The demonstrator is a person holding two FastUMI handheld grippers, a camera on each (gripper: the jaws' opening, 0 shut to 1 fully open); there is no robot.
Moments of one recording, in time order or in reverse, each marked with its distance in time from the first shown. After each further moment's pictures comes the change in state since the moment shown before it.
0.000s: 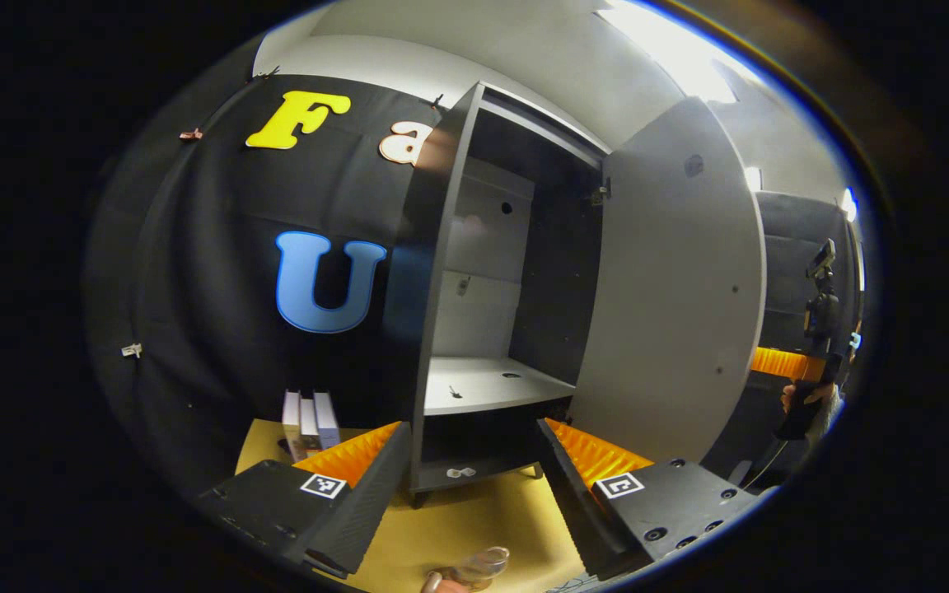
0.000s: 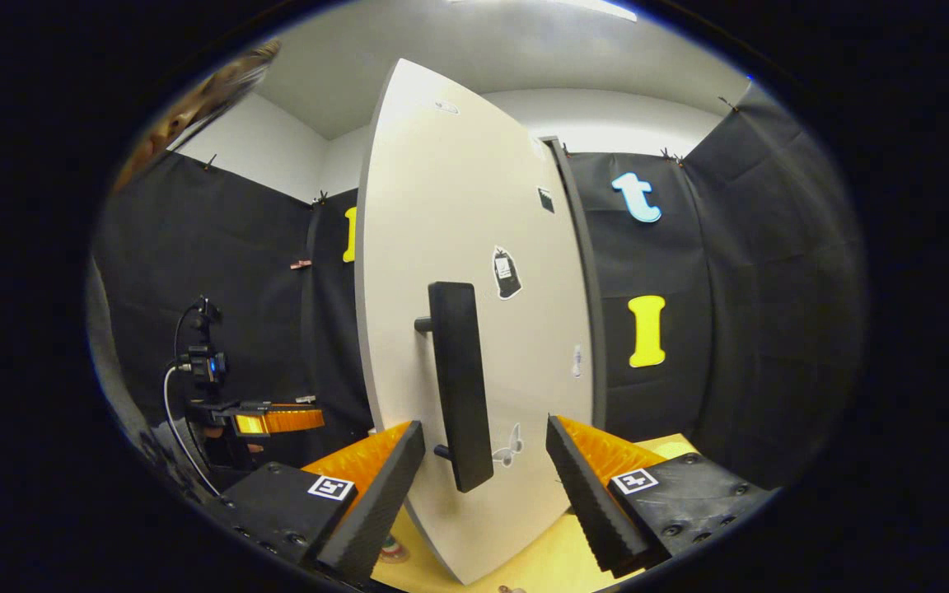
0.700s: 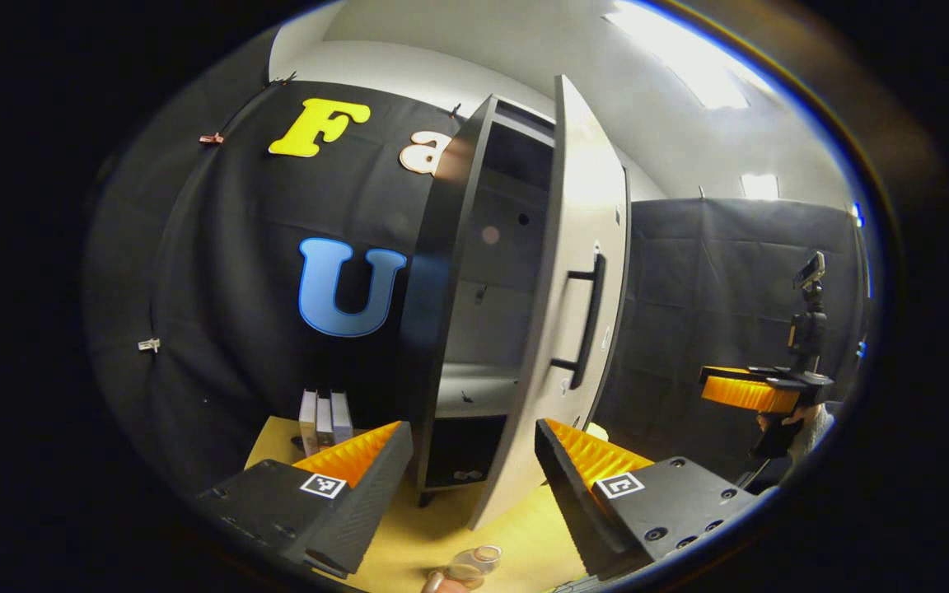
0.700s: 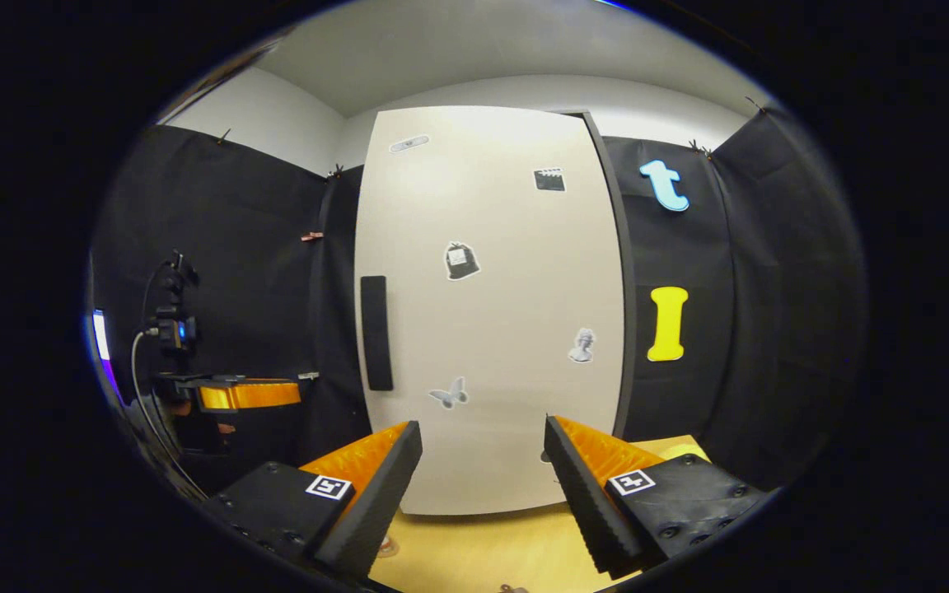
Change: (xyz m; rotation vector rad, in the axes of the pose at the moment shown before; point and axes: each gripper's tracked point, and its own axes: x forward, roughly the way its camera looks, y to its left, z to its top) left arm -0.004 -0.025 0.010 -0.025 -0.035 0.071; right arm 0.016 -0.034 -0.018 -0.107 0.080 -0.002
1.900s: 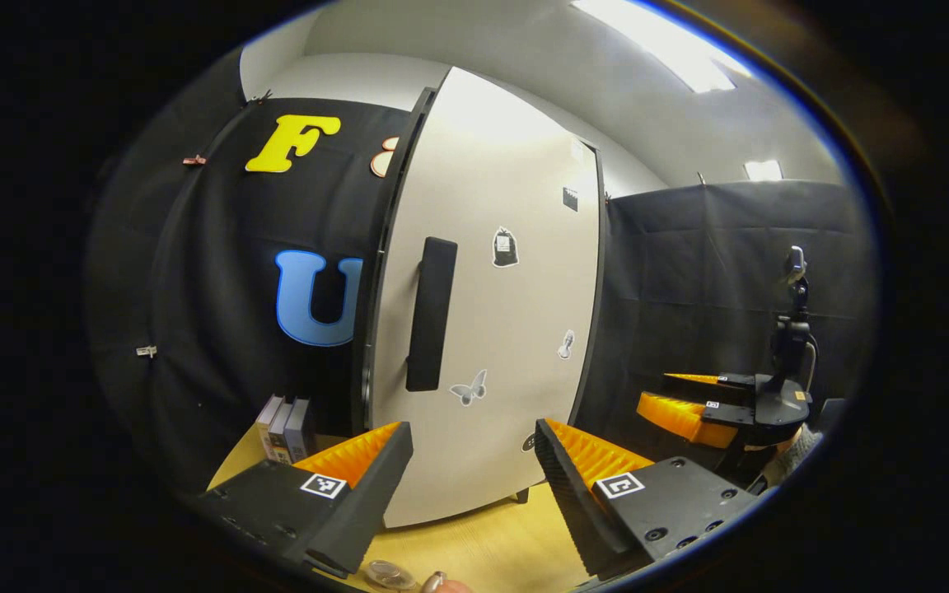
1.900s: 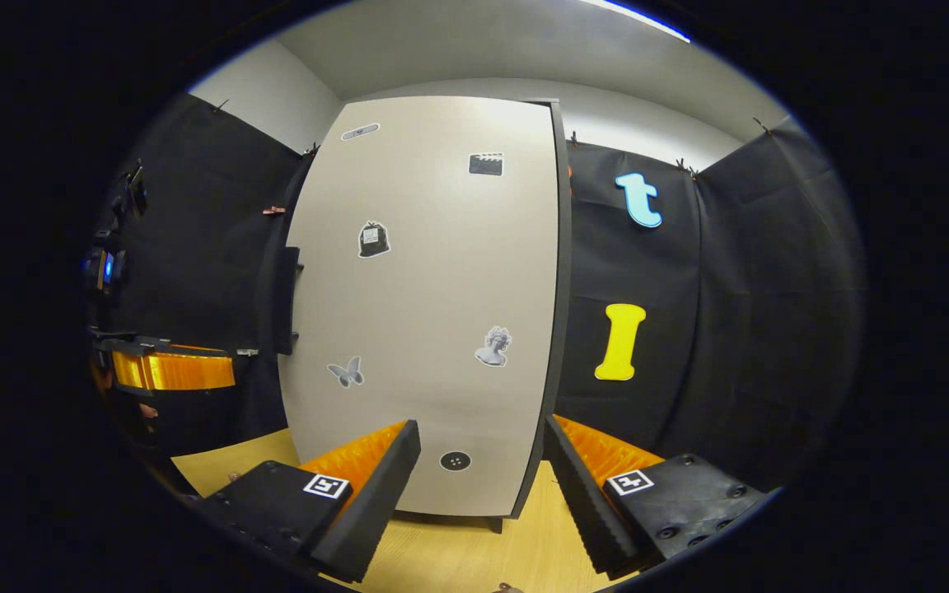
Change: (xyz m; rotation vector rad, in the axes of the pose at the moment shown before) left arm 0.057 -0.104 -0.005 0.041 -0.033 0.057; right arm 0.046 -0.085 -0.012 -0.097 -0.027 -0.102
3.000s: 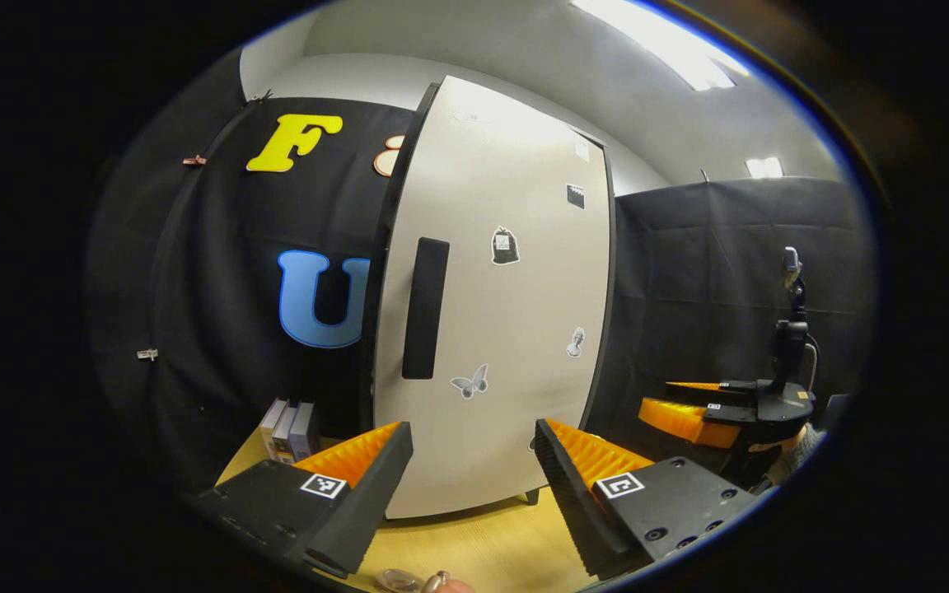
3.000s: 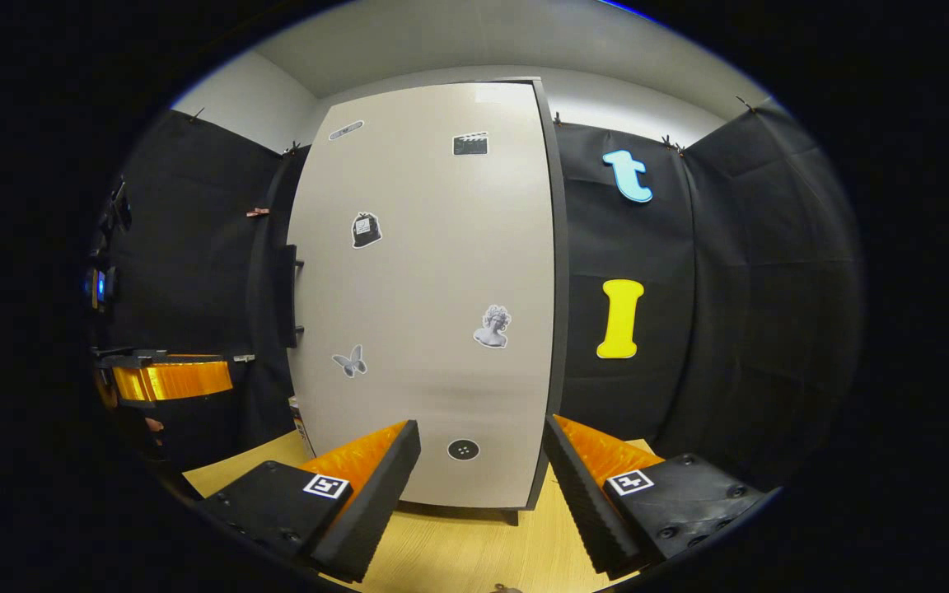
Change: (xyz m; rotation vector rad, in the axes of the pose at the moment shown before) left arm 0.010 0.018 -0.003 0.000 -0.005 0.009; right arm 0.014 0.004 -0.016 0.063 0.055 -0.018
